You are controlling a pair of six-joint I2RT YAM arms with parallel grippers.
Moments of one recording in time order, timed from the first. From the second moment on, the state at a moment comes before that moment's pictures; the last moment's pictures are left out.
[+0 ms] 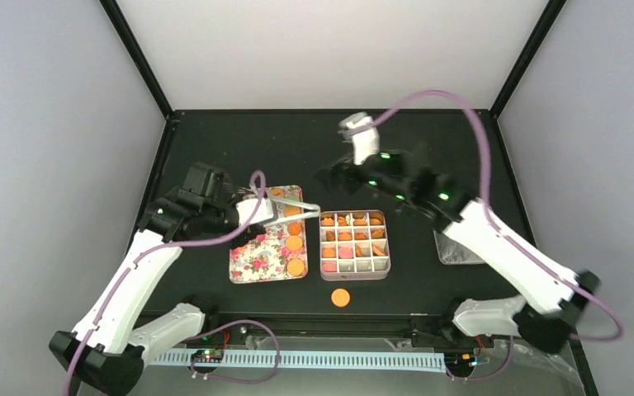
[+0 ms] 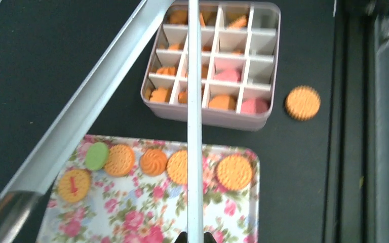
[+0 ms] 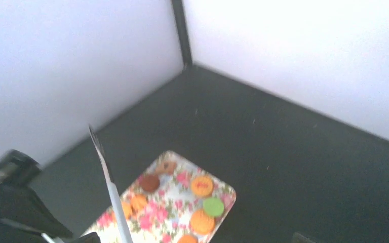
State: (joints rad) left arm -0.40 0.95 1.06 -1.05 0.51 0.85; right arm 0.89 1.36 1.48 -0.56 0.05 0.15
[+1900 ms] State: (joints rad) left arm -0.20 0.92 1.05 -0.37 1.21 -0.09; right arm 0.85 1.47 1.20 0.57 -0.58 0.53
